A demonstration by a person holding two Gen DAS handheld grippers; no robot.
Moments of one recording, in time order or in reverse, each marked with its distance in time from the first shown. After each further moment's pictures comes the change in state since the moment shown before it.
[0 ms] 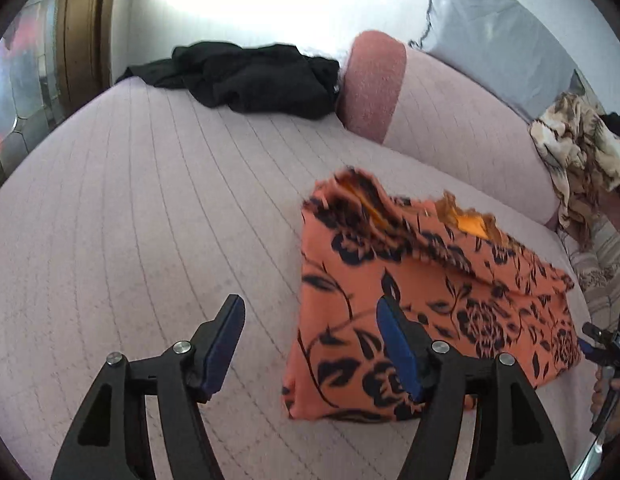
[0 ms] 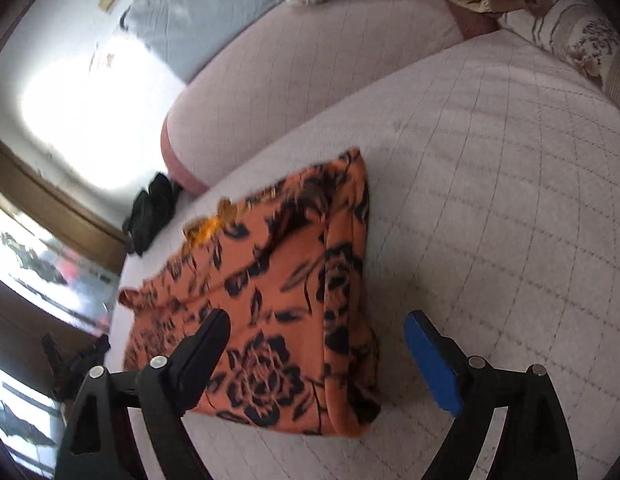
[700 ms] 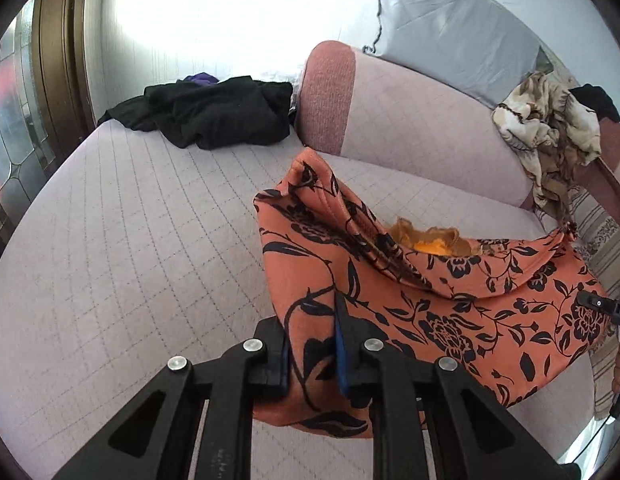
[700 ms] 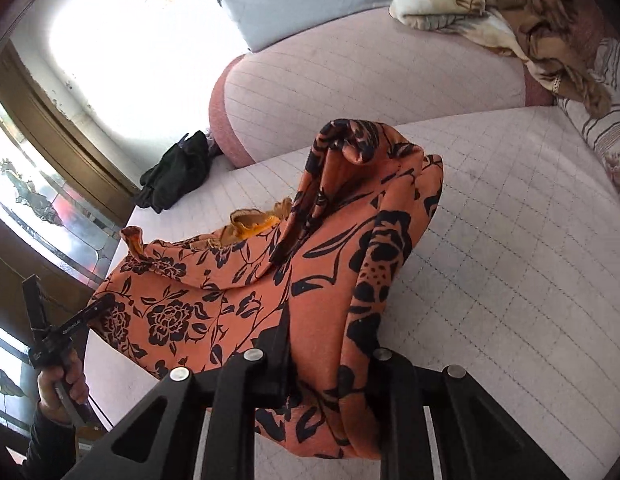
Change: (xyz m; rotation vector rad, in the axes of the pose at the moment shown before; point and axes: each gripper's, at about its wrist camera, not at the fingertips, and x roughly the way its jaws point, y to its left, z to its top) left arm -0.081 -0.054 0.021 0.098 -0.023 -0.012; right arm -0.048 0.121 0.006 -0.189 0.038 -0.061
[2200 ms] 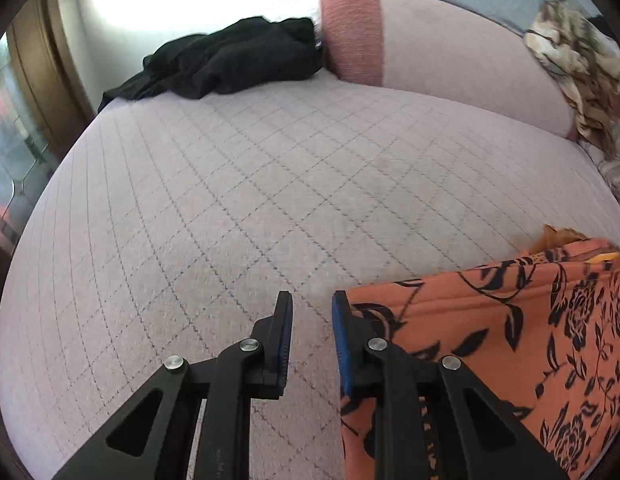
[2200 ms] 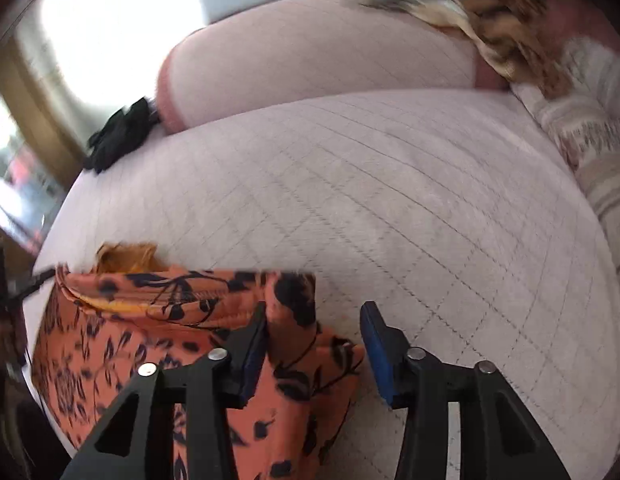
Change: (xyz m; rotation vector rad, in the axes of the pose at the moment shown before) left arm 0.106 0.048 -0.032 0.119 0.150 0.150; right arm 0.041 -0.097 -0.033 0.018 0.029 -0.189
